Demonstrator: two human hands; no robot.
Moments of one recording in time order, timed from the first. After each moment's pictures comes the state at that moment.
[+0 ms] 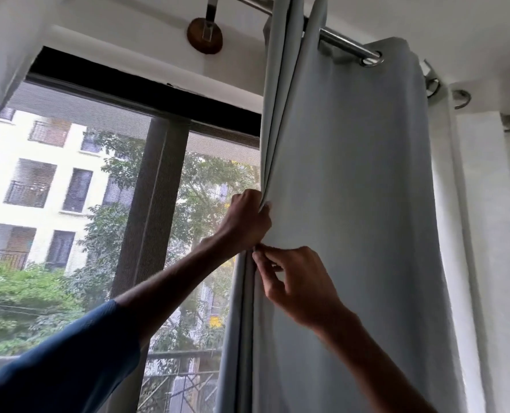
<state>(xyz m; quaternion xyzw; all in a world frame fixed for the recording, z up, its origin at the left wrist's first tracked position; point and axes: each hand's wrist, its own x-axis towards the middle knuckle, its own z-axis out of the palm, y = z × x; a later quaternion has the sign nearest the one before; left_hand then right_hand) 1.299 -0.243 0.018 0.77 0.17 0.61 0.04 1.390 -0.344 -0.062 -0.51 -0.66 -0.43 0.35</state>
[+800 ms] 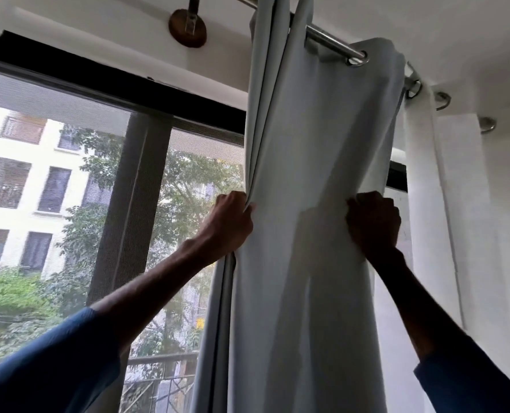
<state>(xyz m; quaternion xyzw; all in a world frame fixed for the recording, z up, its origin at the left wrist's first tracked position) 1.309 -0.219 0.018 0.76 0.12 0.64 -0.03 1.515 -0.370 0.030 -0.66 -0.31 -0.47 0.50</state>
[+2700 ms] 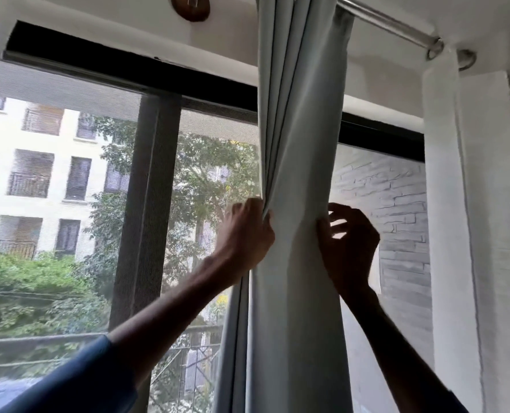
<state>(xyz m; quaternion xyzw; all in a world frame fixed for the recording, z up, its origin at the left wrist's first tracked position) 1.305 -0.253 -0.046 0.76 0.18 0.63 -0.02 1.463 -0.332 -0.070 -0.43 -0.43 -0.37 0.70</state>
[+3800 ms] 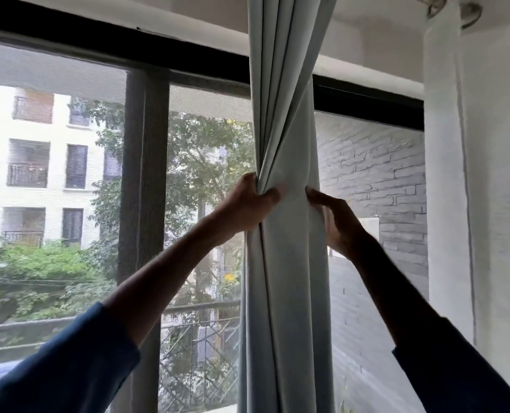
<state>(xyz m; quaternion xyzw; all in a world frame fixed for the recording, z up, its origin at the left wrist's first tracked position) 1.296 -0.265 -0.035 0.81 0.07 0.51 0.28 1.501 -0.320 -0.058 -0.33 -0.62 0.28 0.65</state>
